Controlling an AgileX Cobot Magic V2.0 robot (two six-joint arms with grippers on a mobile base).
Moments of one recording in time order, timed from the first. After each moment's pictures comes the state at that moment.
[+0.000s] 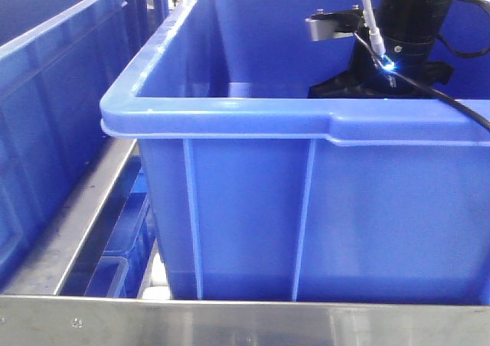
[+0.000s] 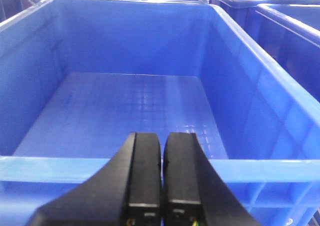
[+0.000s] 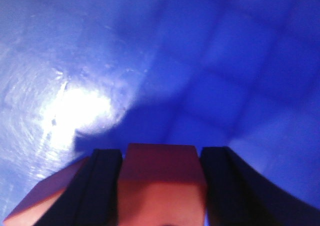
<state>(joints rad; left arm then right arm) -0.08 -0.01 0.01 -0.10 0.08 0.05 0.35 1.87 -1.38 -0.08 0.73 0.07</state>
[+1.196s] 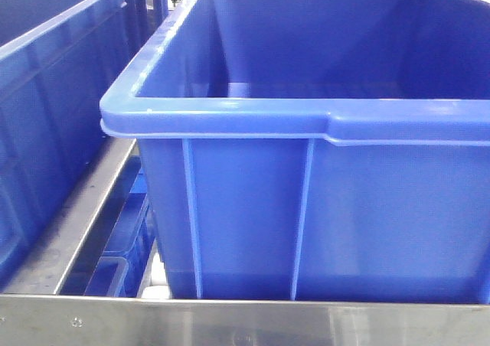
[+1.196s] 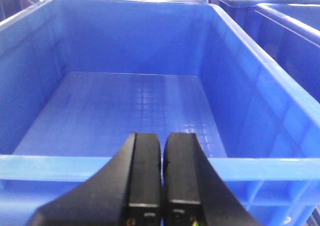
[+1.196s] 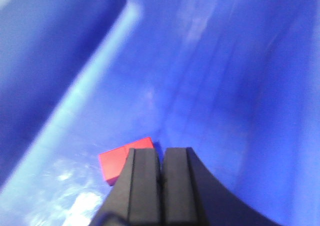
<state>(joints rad) -0.08 -0.01 0.01 -0.10 0.08 0.05 0.35 0.76 -0.65 -0.08 0.32 0.07</state>
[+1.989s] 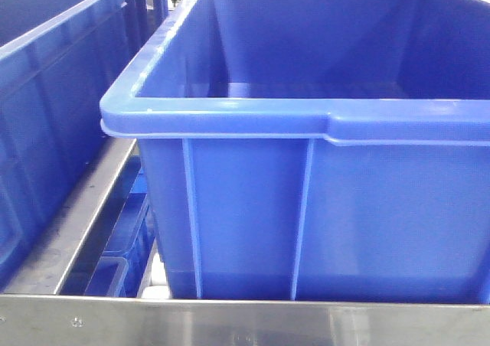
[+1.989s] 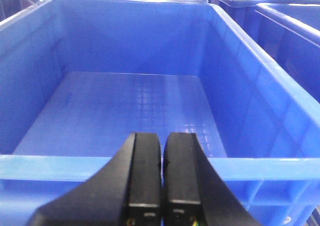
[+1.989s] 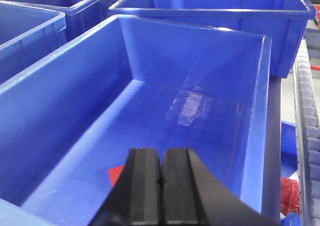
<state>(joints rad) -0.08 -0.01 0.01 -0.10 0.08 0.05 0.35 0.29 -0.43 -0.08 0.31 0.07</state>
